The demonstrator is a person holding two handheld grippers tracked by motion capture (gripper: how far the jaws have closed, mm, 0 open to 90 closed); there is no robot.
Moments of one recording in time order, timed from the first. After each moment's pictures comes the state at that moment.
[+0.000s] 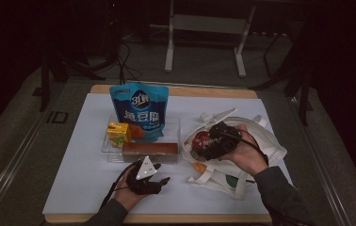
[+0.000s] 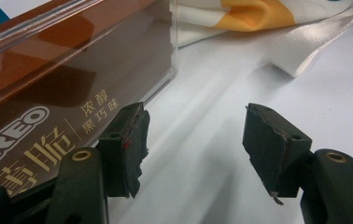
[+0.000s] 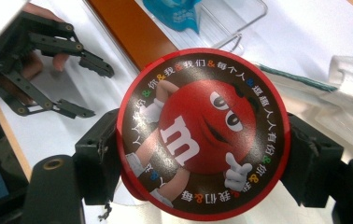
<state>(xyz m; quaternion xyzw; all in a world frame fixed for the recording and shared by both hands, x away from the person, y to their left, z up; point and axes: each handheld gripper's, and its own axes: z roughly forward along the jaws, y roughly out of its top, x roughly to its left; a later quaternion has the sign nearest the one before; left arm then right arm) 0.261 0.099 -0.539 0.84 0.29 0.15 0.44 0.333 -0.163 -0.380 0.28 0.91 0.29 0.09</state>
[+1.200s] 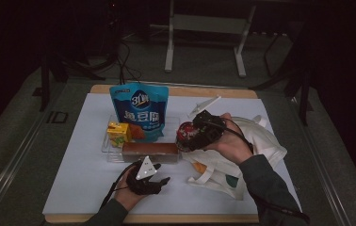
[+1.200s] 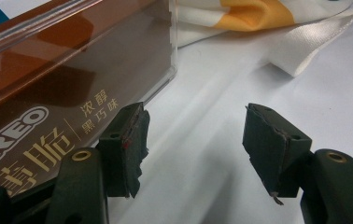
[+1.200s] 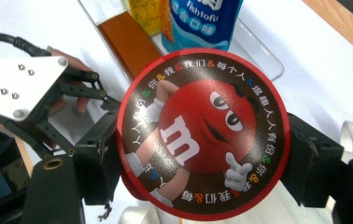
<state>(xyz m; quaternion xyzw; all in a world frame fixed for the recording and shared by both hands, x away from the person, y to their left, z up) 0.261 0.099 -0.539 0.84 0.29 0.15 0.44 0.347 -0.120 -0.356 0.25 0.91 0.30 0.09</state>
